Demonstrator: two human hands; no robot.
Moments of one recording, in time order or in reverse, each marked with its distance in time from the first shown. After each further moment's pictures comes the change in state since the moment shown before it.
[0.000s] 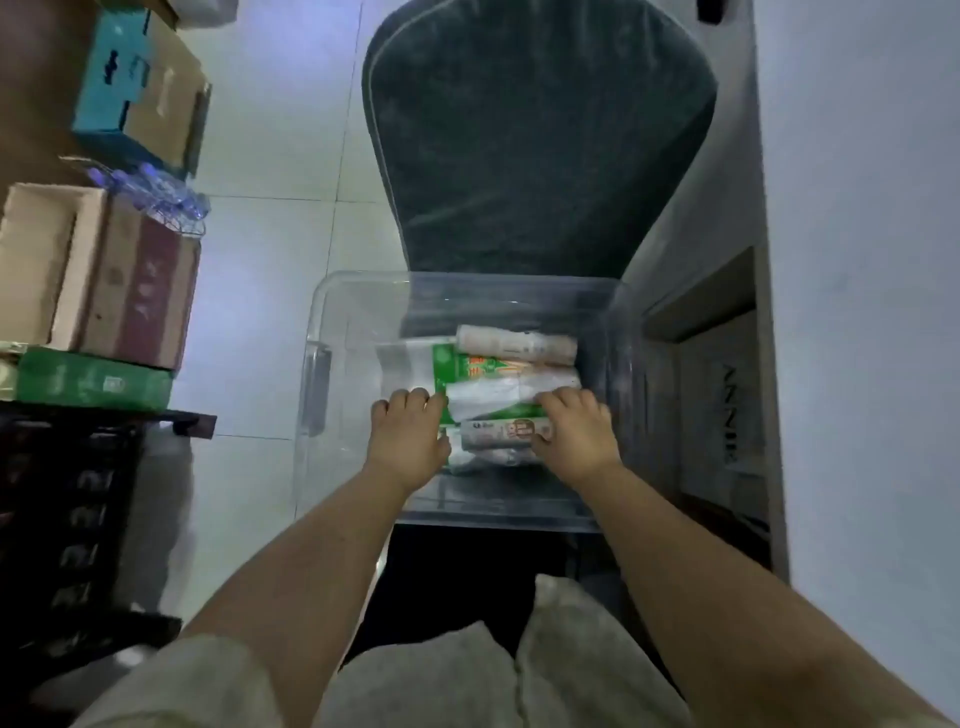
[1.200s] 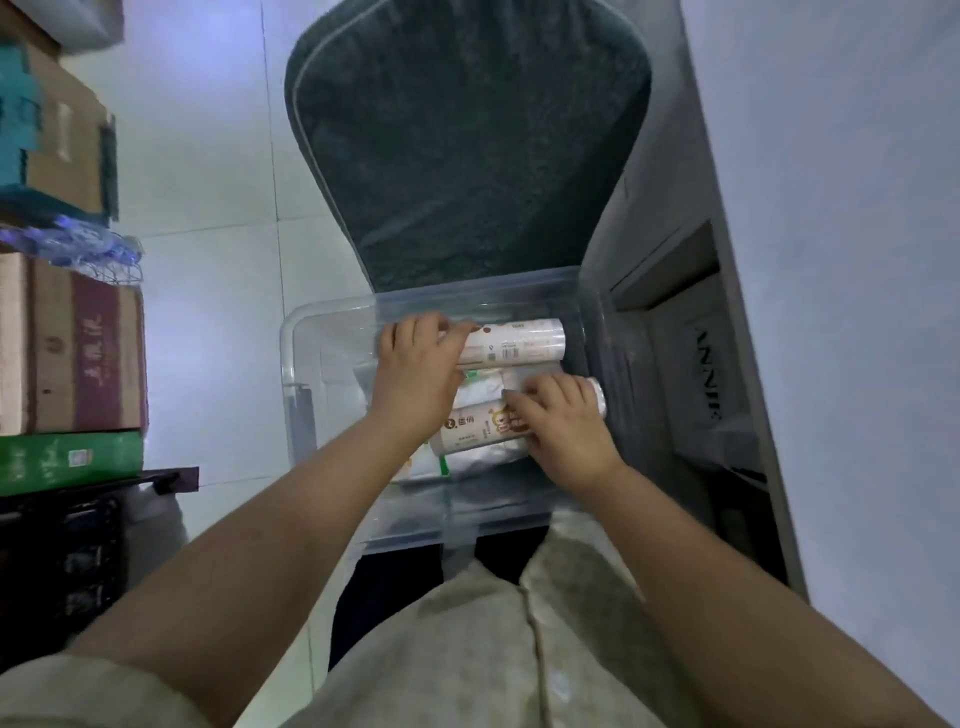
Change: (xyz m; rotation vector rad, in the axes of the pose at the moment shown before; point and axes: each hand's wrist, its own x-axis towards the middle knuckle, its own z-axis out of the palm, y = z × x) left_hand 0.050 0.019 -0.104 -0.073 0.314 0.270; right_hand -0.023 -0.036 -0.032 -0.061 0.310 -0.131
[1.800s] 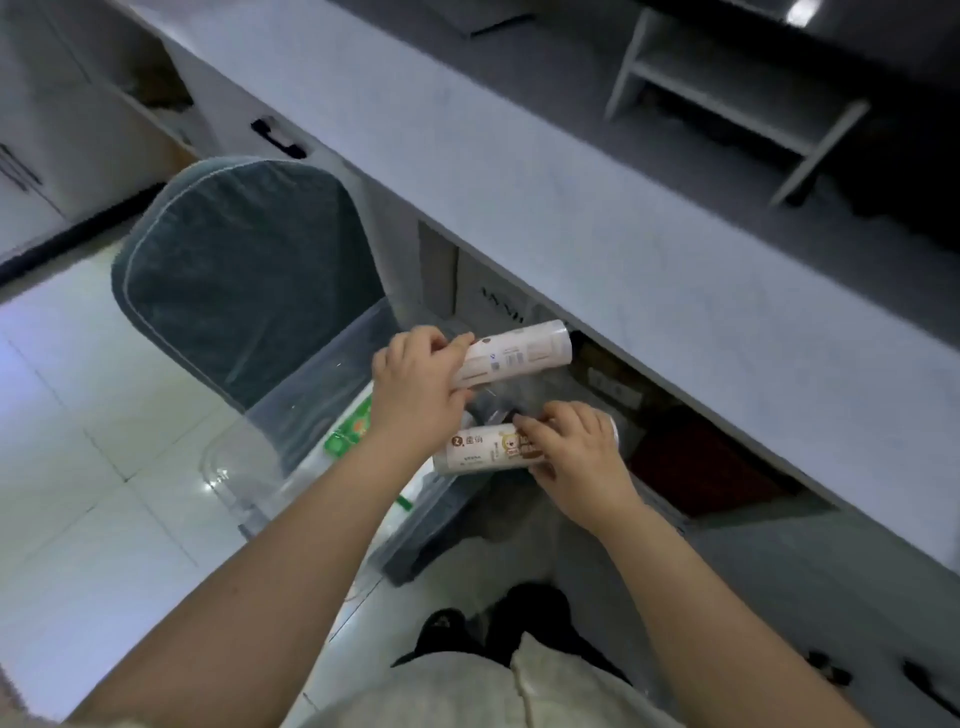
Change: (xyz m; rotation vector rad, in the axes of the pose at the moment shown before) left_hand -0.135 0.086 -0.116 -0.148 0.083 0.706; right_hand -0.230 -0.175 -0.039 -0.143 0.479 0.689
